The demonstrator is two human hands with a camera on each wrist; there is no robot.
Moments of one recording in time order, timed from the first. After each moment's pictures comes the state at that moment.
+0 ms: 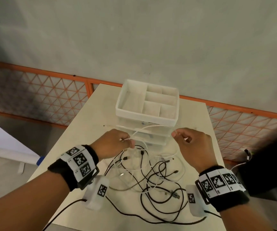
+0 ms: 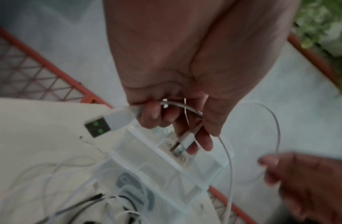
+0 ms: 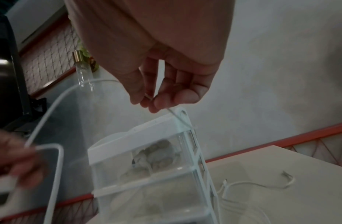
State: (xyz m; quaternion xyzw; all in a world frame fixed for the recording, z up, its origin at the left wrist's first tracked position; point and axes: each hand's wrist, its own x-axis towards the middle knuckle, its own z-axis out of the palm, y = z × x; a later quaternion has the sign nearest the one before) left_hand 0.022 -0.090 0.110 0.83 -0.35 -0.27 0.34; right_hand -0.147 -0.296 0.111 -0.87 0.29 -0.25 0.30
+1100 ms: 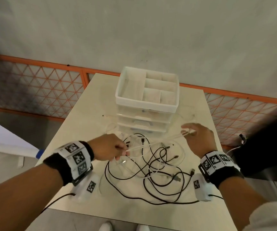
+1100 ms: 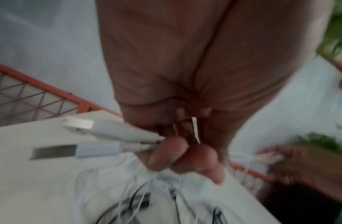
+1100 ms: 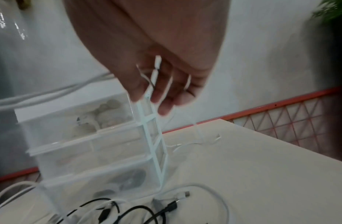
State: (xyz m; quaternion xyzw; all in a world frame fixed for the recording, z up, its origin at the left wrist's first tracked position) left_hand 0.018 -0.062 0.094 0.81 -0.40 -0.40 0.17; right_hand -0.162 -0.319 0.071 -0.87 0.38 -0.15 0.28
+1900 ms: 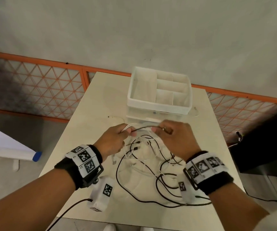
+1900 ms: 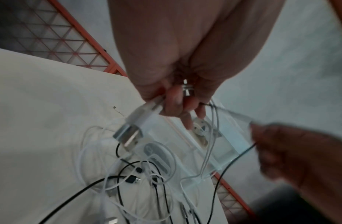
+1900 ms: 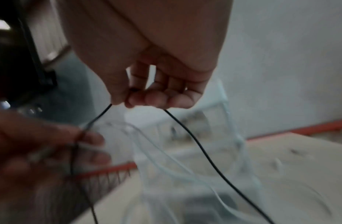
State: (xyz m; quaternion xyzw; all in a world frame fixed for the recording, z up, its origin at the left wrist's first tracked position) left_hand 0.053 -0.051 0.070 0.73 -0.21 -0.38 0.53; right_hand -0.088 -0.214 0.101 -0.91 0.27 -0.14 0.29
